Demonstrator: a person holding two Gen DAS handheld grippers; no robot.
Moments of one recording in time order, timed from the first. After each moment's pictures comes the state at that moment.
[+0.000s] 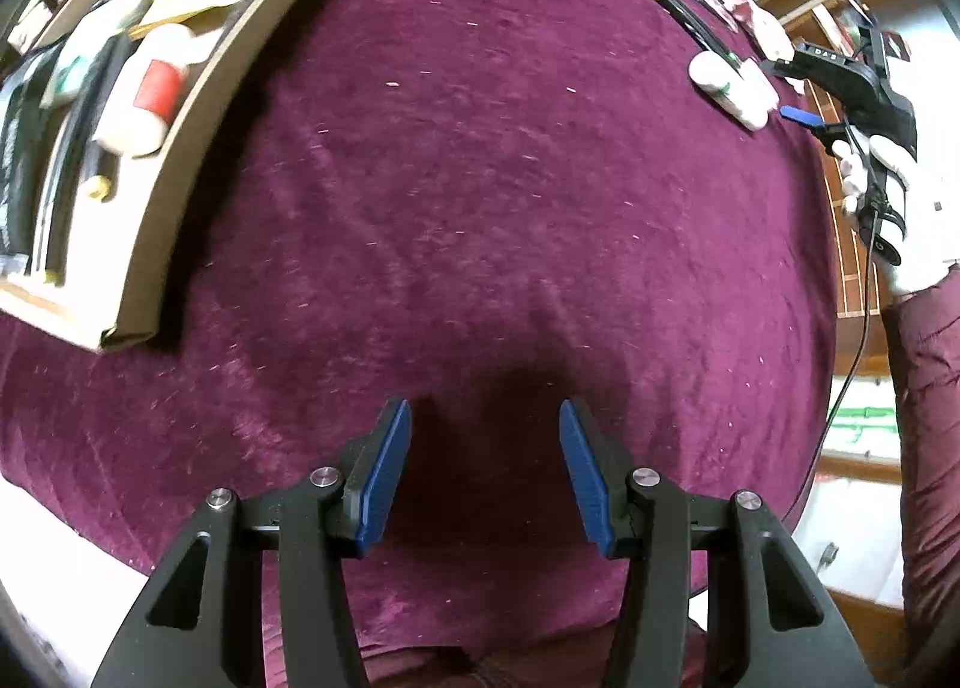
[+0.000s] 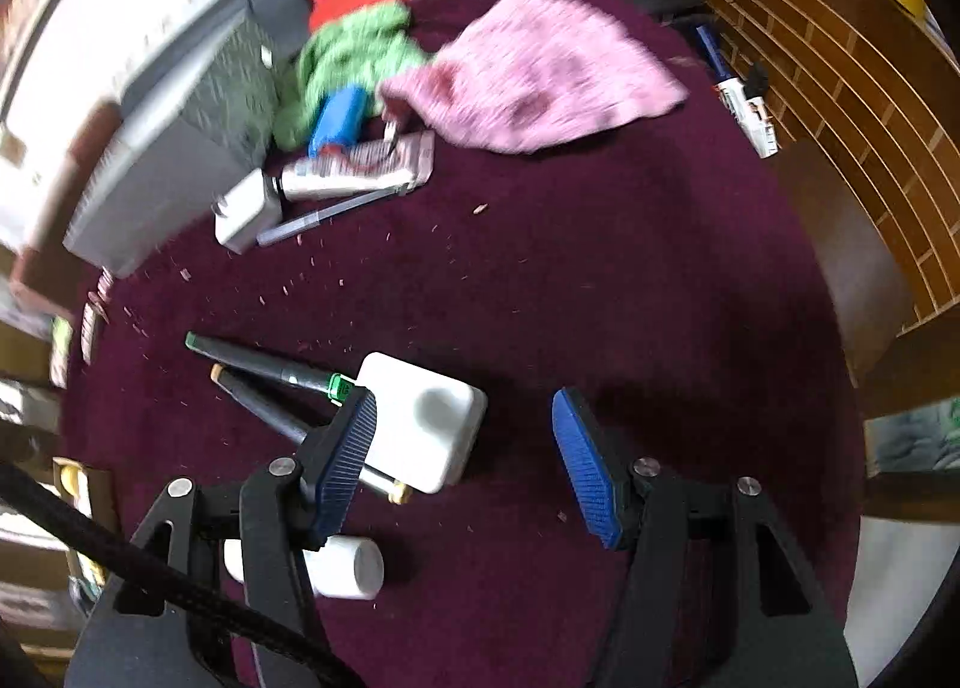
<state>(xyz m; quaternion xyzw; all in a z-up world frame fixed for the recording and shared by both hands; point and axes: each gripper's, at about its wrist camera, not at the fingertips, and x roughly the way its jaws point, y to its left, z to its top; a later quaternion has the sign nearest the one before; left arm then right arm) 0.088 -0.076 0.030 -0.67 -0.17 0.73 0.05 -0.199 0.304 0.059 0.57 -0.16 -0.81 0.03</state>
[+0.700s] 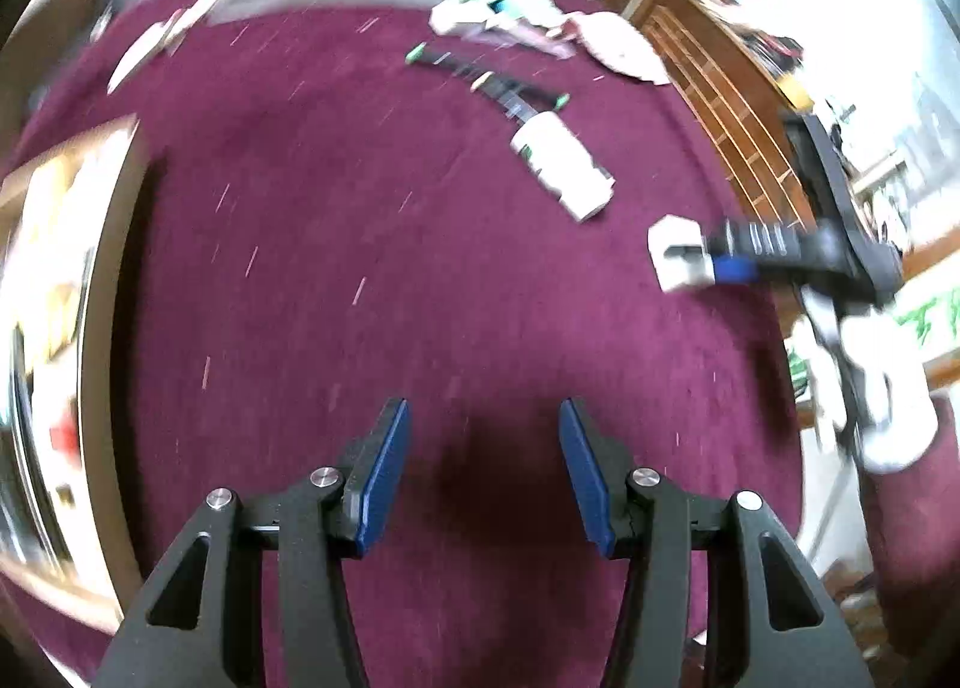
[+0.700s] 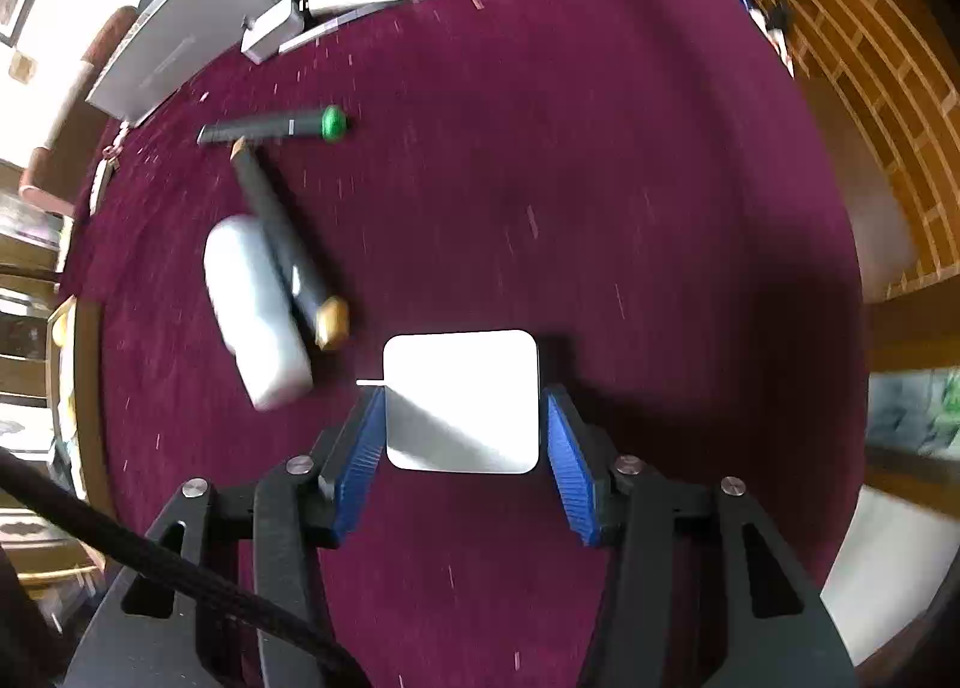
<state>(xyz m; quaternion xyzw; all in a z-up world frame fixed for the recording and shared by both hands) 0.008 0.011 0.083 -0.57 -0.03 0.80 0.18 -0.057 0.338 0.047 0.64 -0.14 -0.75 0.08</state>
